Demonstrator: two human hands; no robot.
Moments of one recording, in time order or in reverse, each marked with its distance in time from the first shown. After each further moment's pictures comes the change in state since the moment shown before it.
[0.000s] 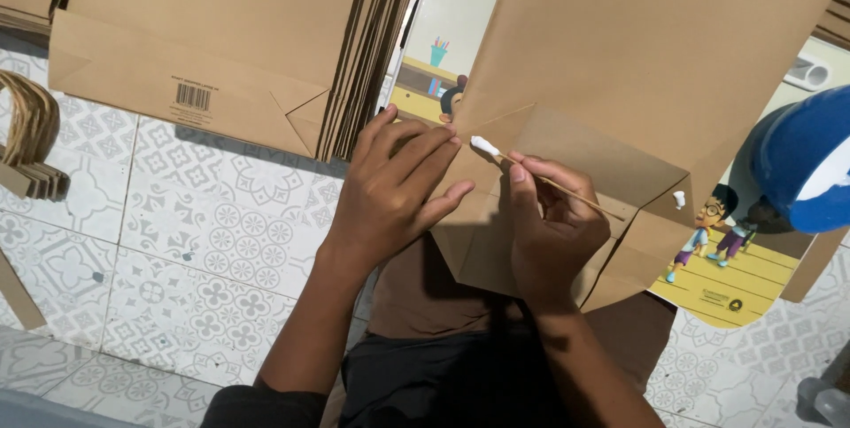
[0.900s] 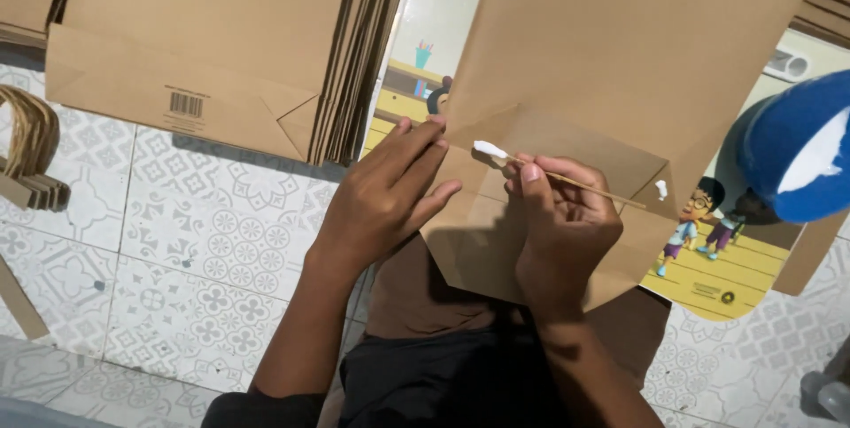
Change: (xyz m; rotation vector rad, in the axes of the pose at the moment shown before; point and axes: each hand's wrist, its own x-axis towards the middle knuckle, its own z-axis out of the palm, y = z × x) left_hand 0.005 0.008 -0.007 -0.077 -0.018 0.032; right_hand 0.004 -0.013 -0.013 0.164 0.111 0.225
